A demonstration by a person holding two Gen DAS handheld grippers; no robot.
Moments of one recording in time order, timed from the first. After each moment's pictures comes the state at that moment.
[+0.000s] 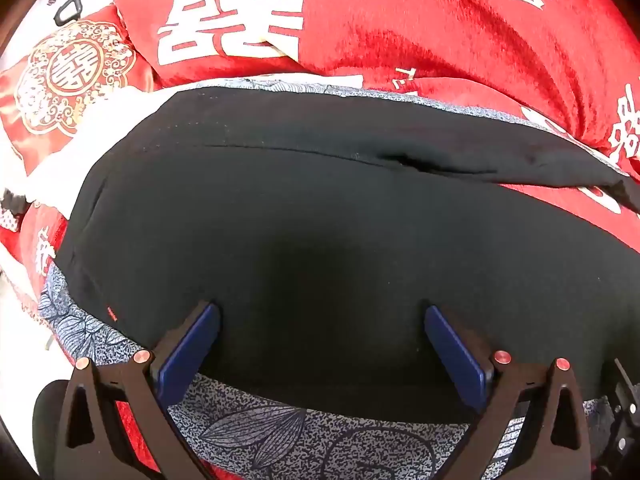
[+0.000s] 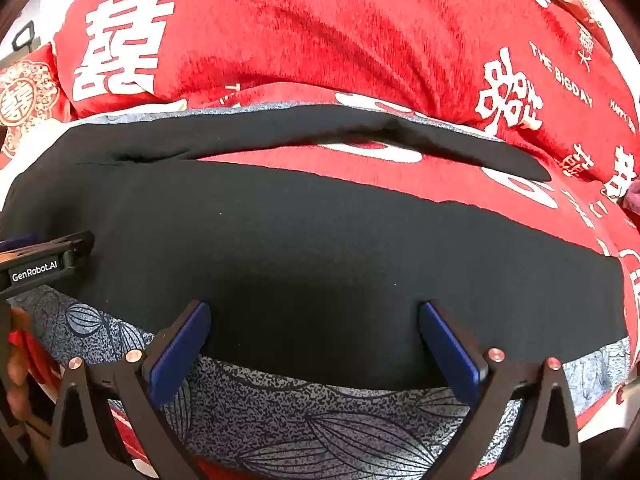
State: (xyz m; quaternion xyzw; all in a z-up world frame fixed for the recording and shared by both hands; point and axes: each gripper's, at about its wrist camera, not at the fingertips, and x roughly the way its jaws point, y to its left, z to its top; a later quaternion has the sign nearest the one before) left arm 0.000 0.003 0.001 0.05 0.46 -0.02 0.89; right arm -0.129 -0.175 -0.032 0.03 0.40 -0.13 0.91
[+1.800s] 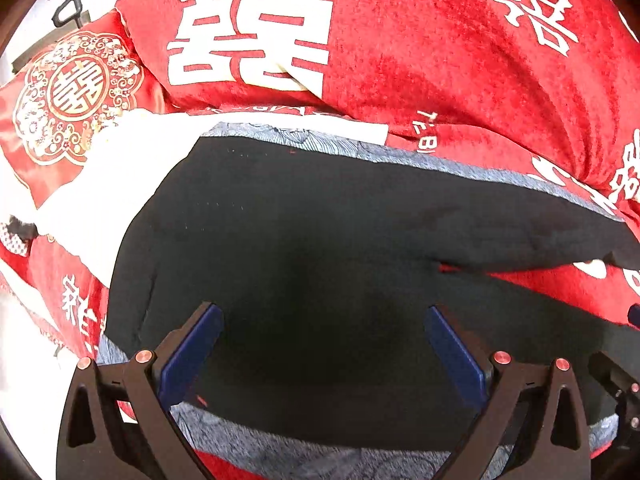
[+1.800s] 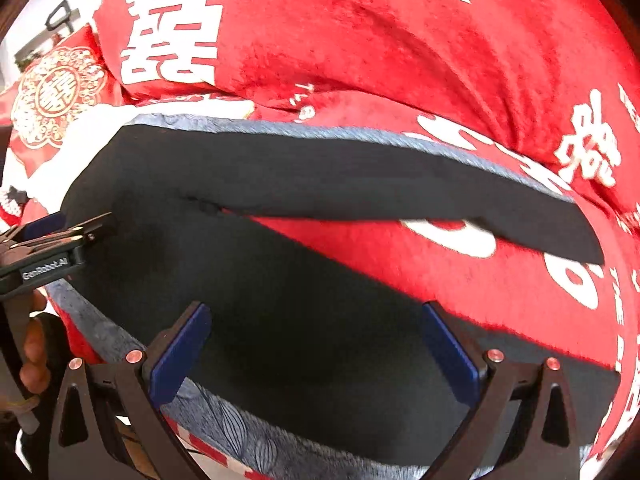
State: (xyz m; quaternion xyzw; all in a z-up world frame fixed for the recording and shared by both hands) left arm 0.055 0.036 0.071 0.04 0.47 -0.03 0.88; right arm -0.044 -0.161 0.042 0.02 0.48 0.01 0.88
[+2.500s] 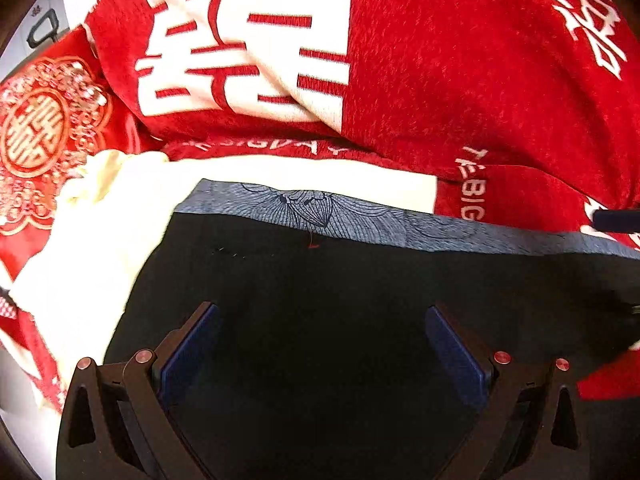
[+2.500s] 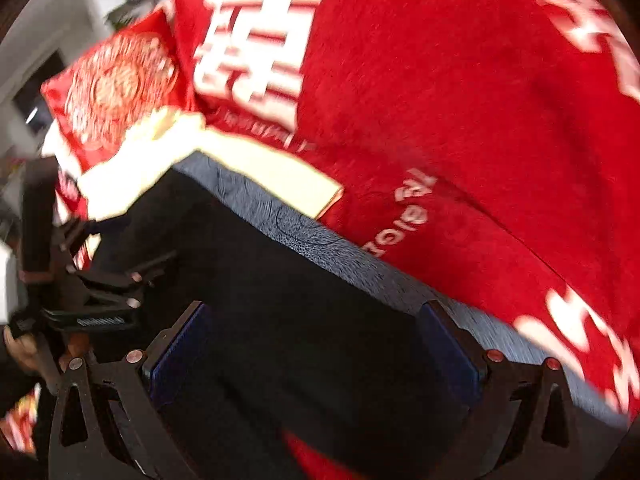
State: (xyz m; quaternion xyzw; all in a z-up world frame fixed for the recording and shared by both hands) left arm 0.190 0.048 0.047 0.05 0.47 -0.02 0.88; right arm 0.175 -0.140 0.041 -0.04 0.48 0.23 0.84
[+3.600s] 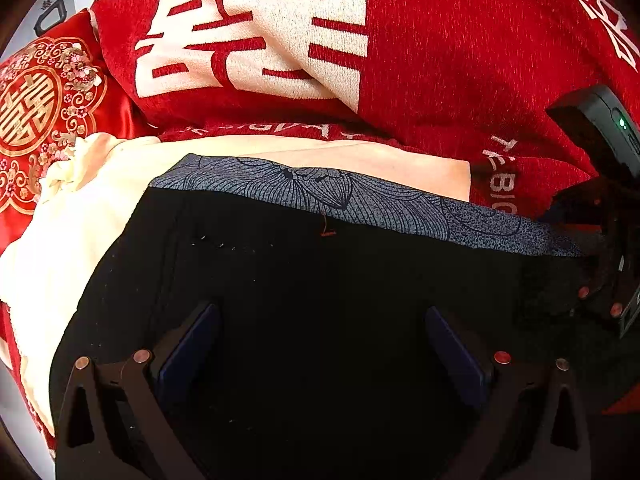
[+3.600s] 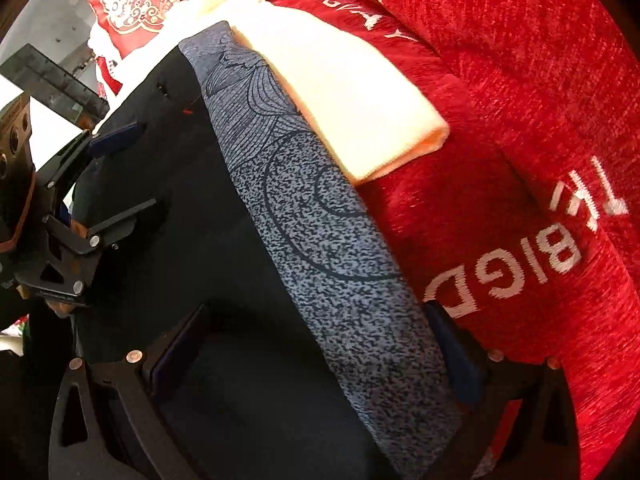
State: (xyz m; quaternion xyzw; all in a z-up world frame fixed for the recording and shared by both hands) left arm 0.200 0.056 0.005 0.05 0.45 -0.02 0.89; right arm 0.259 -0.106 -0.068 -0.12 0.58 0.41 0.69
